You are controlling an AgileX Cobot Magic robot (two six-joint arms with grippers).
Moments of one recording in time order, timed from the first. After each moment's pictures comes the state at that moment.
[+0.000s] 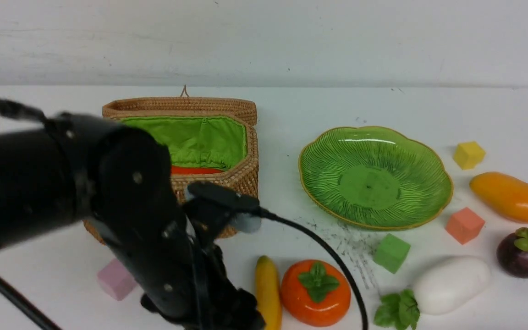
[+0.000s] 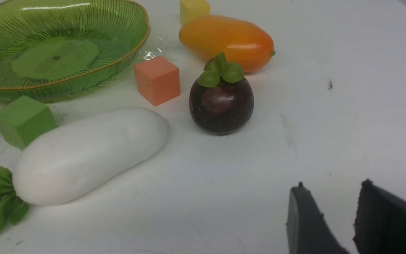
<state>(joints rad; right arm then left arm) -0.12 -0.01 0.01 -0.12 0.39 0.11 -0.70 1.51 -1.04 -0.21 0.92 -0.06</state>
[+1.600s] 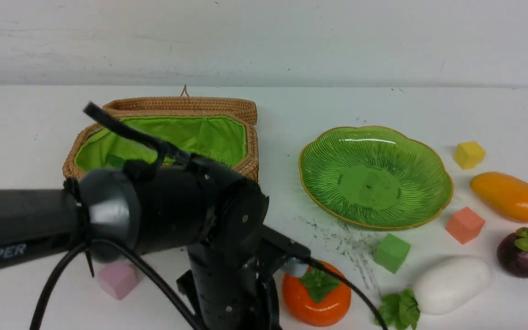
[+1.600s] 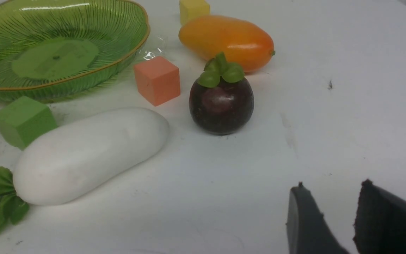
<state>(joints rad) -0.12 -0.01 0.01 -0.12 0.39 0.11 -0.79 1.75 -1.22 -0.12 1.05 -0.02</state>
